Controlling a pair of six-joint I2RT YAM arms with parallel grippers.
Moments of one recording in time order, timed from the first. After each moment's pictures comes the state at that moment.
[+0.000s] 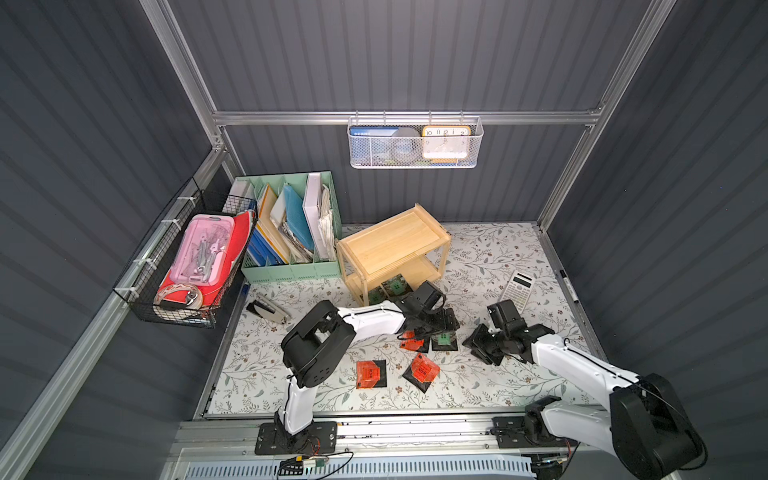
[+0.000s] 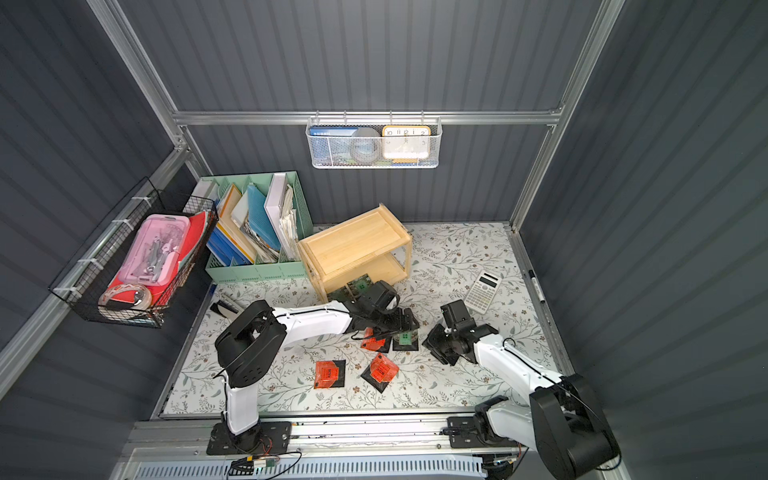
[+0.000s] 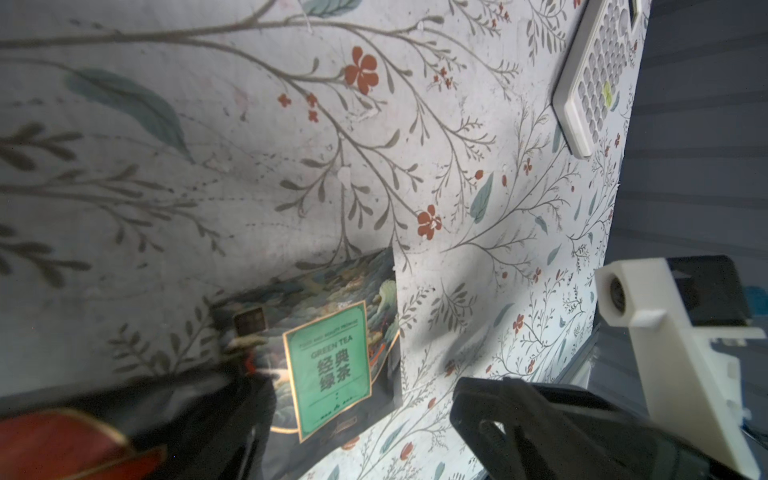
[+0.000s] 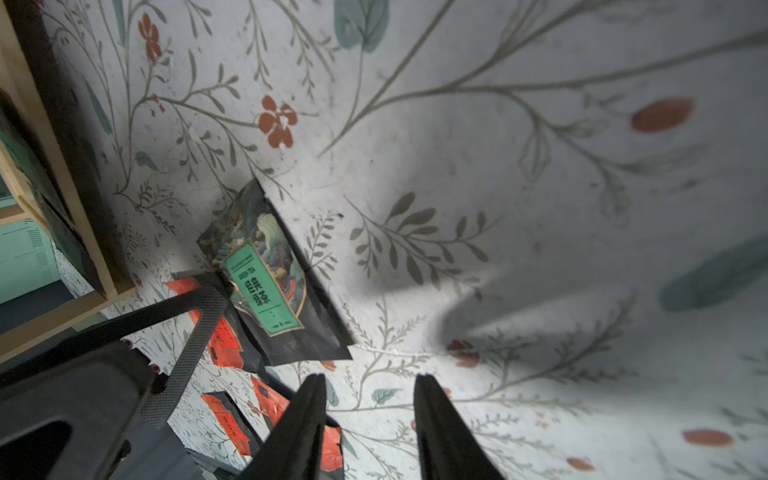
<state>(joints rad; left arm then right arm) -0.85 1.97 1.27 -0.19 0.31 -0.95 0.33 1.18 0.50 -0.44 -0.30 1.06</state>
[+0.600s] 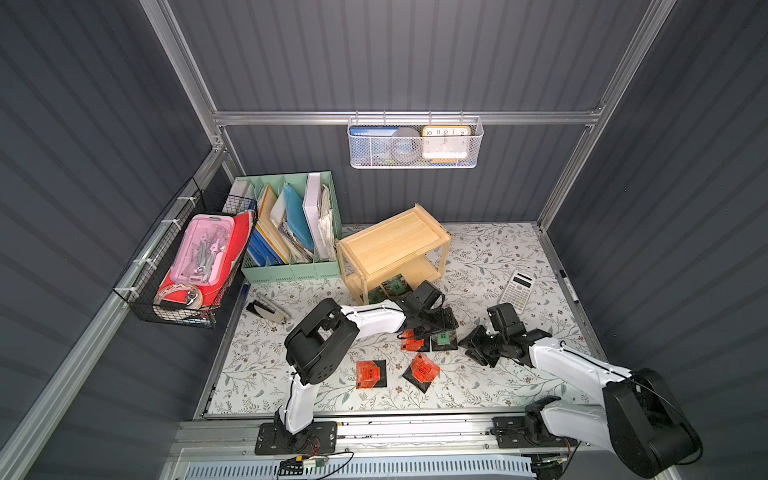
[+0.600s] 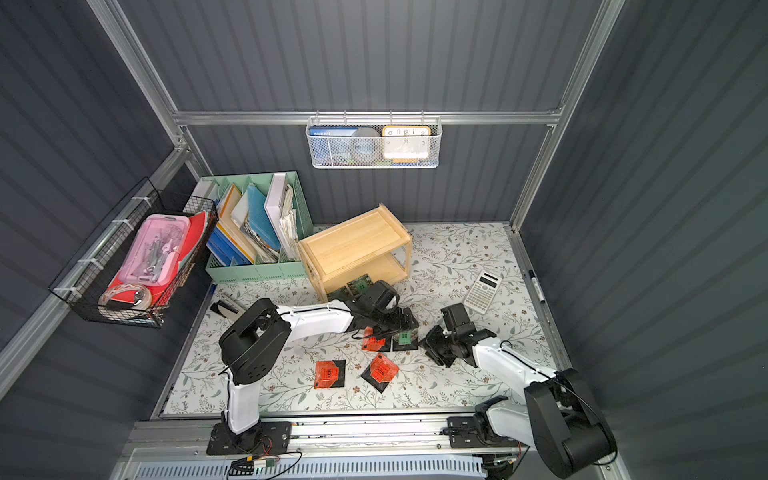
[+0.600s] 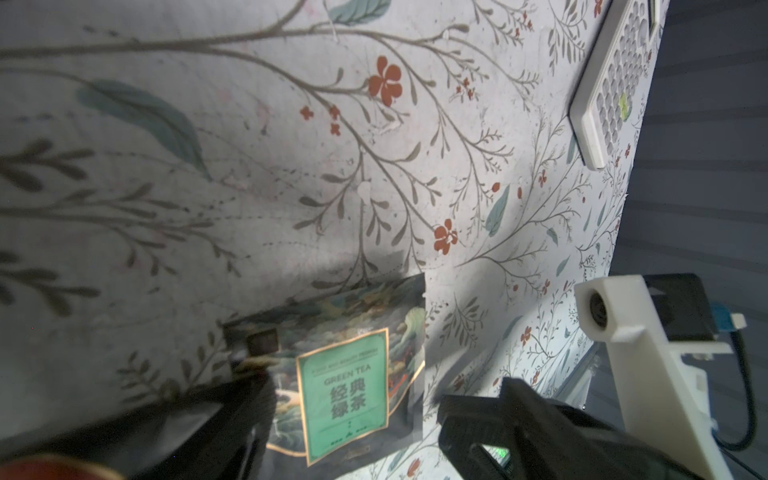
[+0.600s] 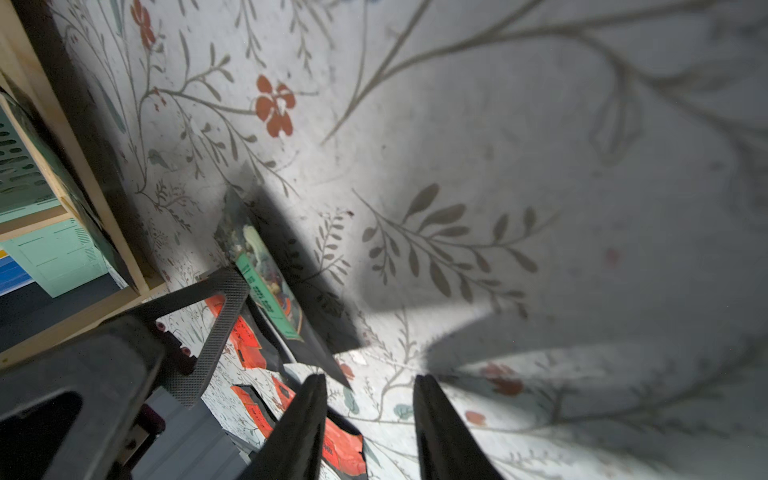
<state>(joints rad) -0.84 1.99 1.27 -0.19 0.32 -0.96 0.33 1.23 0.44 -0.28 -0.38 1.14</state>
